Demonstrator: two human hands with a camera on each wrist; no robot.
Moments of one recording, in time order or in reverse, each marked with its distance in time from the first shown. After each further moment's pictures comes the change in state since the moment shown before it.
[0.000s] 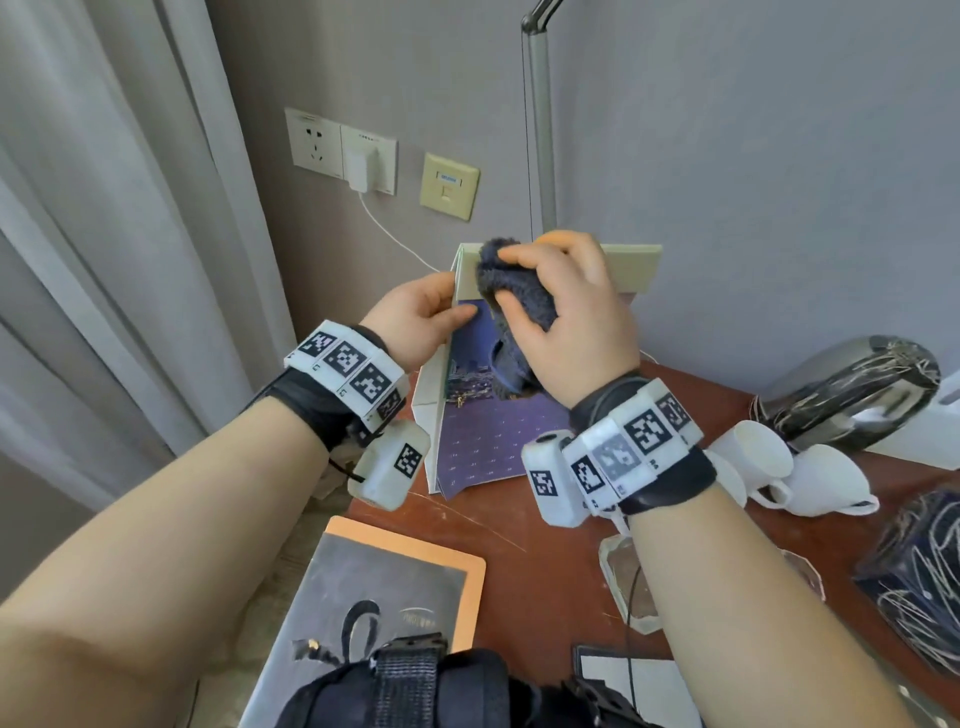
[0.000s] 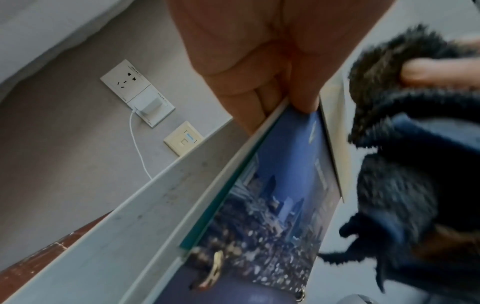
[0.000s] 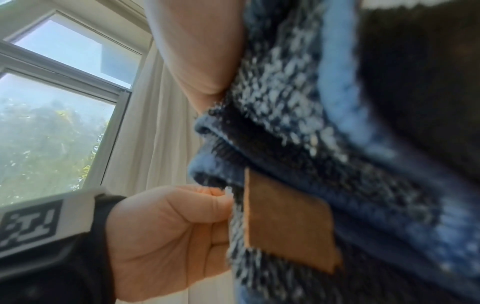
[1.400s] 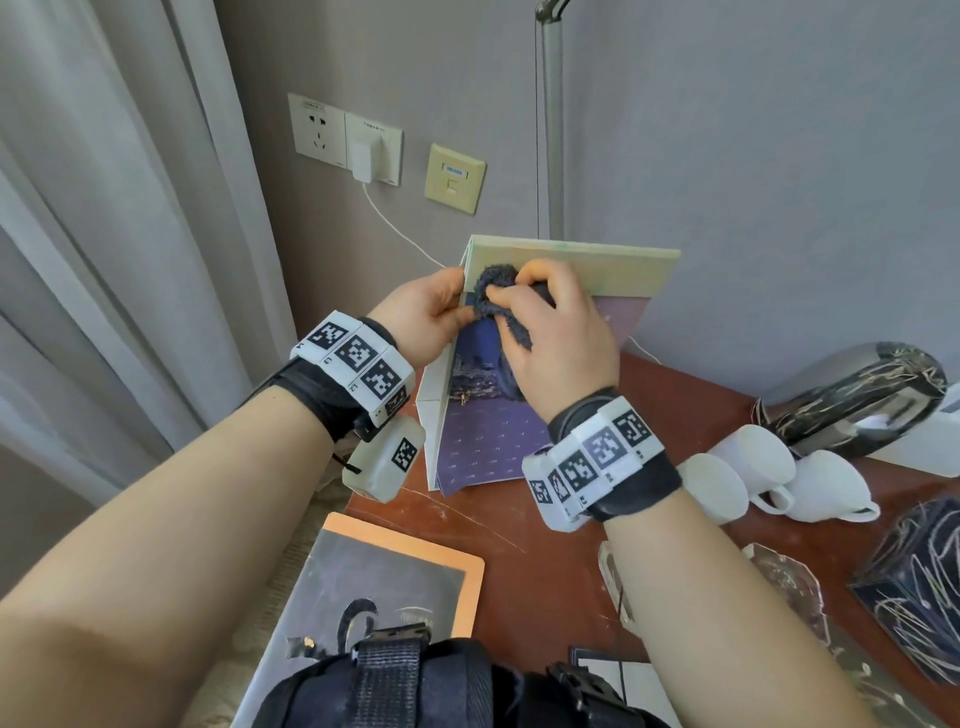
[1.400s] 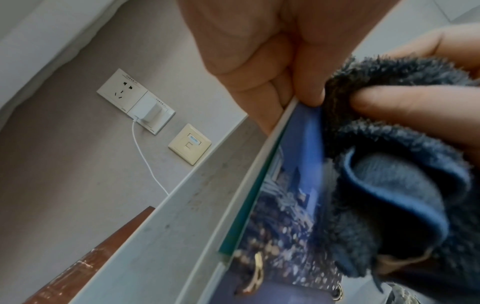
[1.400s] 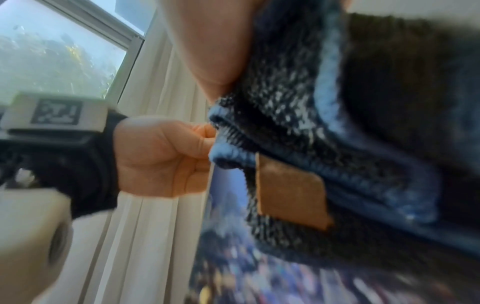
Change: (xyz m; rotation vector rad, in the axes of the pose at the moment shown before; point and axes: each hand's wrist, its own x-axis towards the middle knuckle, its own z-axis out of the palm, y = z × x) left_hand 0.004 -0.008 -0.005 0.226 -0.074 0.030; right_hand -0.007 0.011 0.030 -0.192 0.054 -0.132
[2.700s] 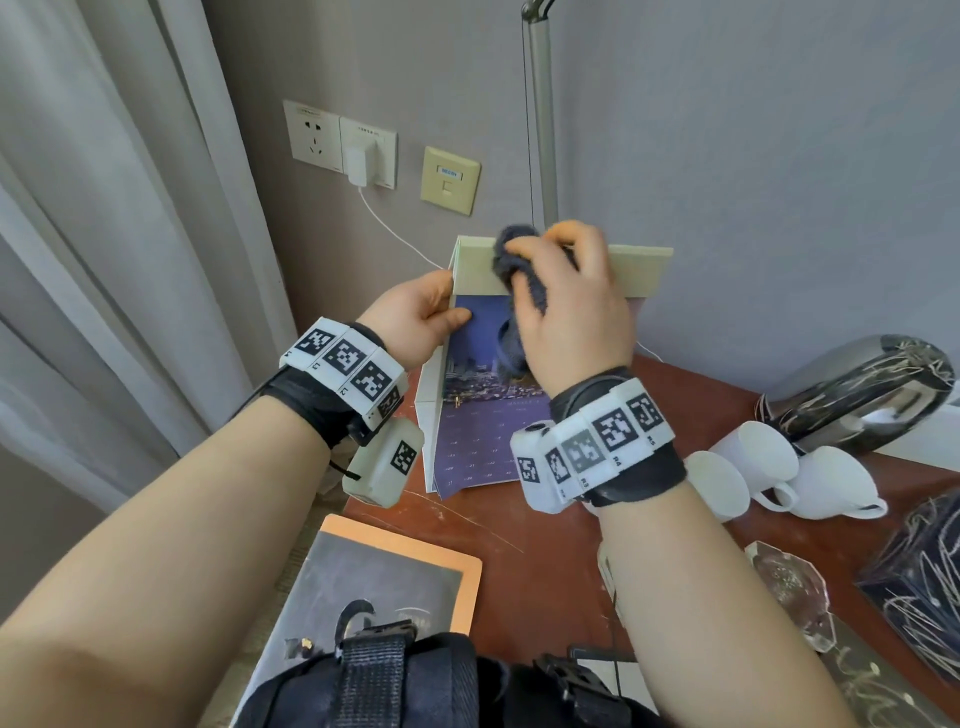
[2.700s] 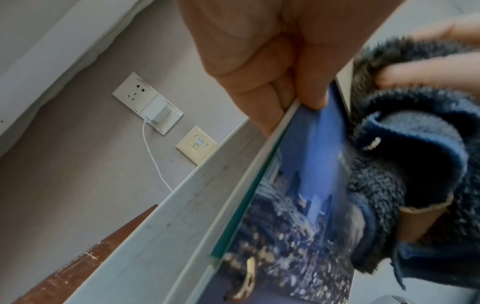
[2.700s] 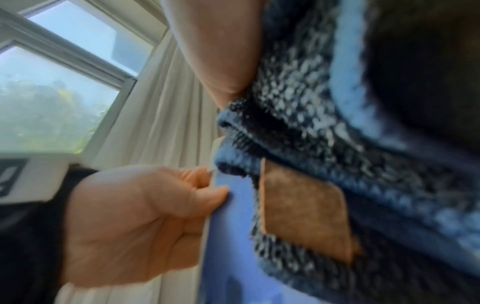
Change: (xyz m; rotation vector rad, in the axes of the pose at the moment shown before) left_hand 0.000 -0.001 0.002 -0.064 0.022 -0.031; right_hand 0.016 0.004 -0.015 0.034 0.084 0.152
